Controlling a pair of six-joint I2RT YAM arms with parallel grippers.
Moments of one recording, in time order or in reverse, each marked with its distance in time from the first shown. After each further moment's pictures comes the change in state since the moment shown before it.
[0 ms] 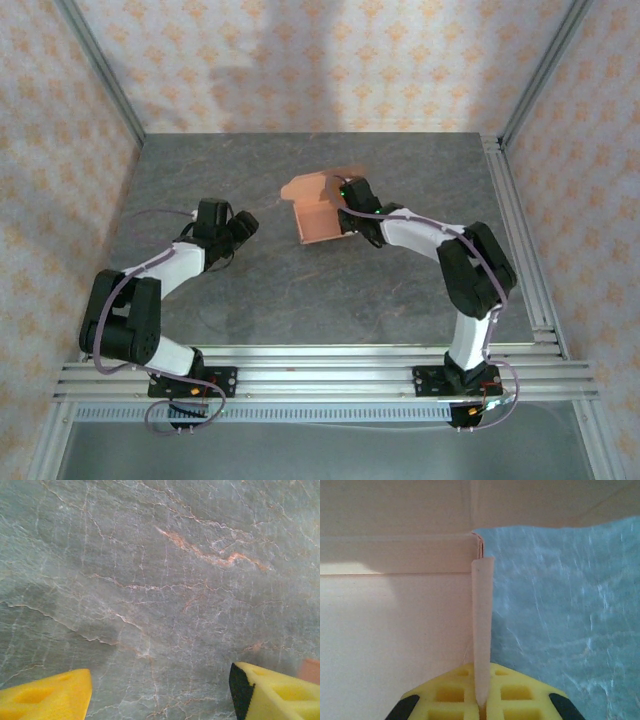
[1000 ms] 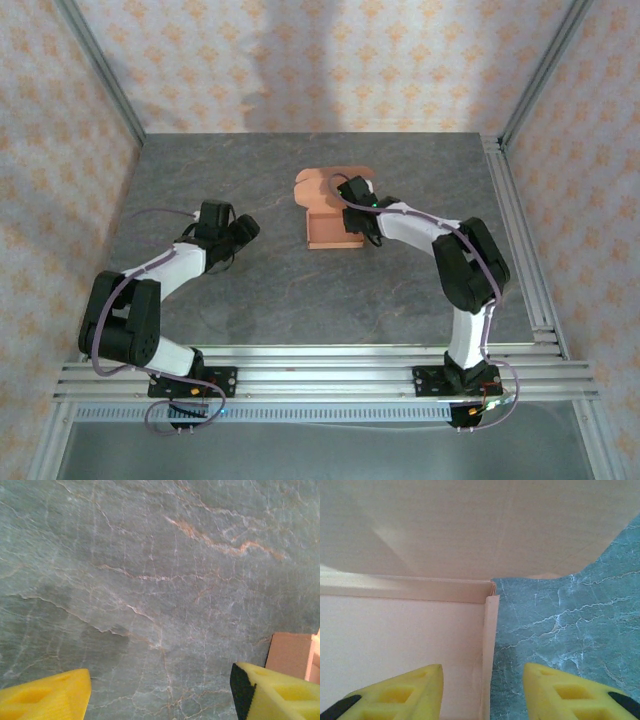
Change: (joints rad) left arm -0.026 -0.002 0.002 -0.037 -0.022 0.038; right arm -0.015 0.009 0.076 -0.134 0.044 0.088
